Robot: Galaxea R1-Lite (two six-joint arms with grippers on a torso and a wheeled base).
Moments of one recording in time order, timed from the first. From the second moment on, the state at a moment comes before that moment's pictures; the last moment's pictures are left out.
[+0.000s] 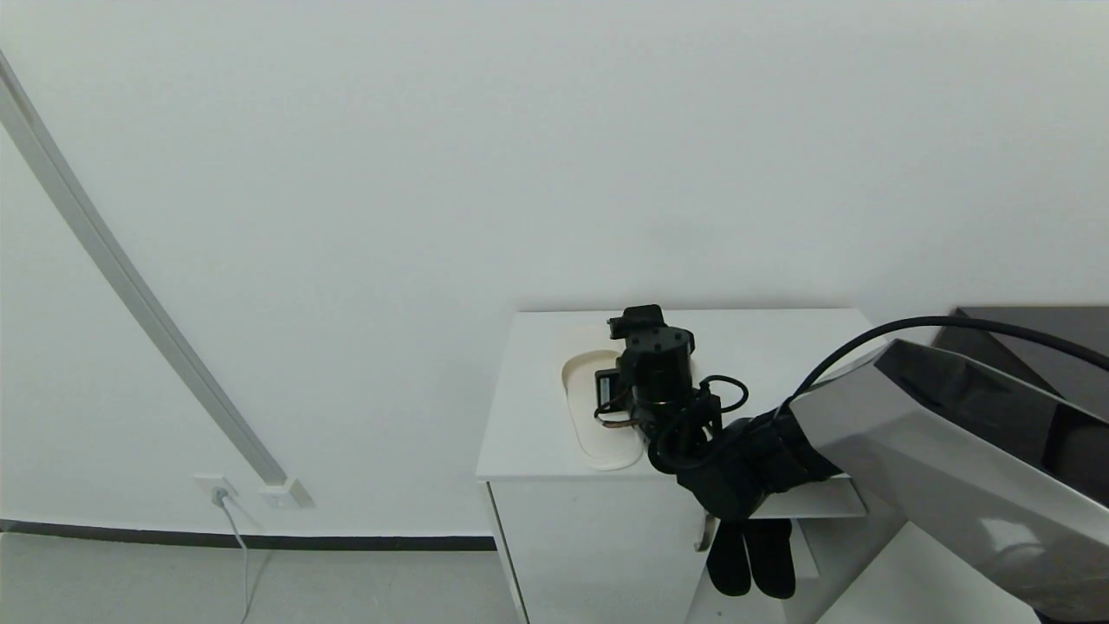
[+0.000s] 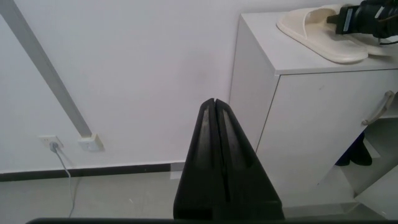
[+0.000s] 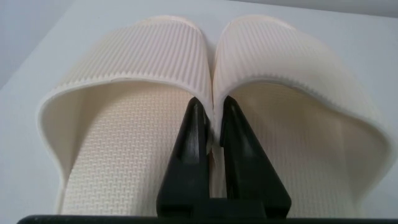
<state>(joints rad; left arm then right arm) 0.00 0.00 0.00 0.00 -0.02 0.03 0.73 2.35 -1.43 -0.77 -0.55 0.11</state>
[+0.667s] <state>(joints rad) 0.00 0.00 0.00 0.00 -0.02 0.03 0.75 2.01 -1.03 -0.78 -0.35 0.11</state>
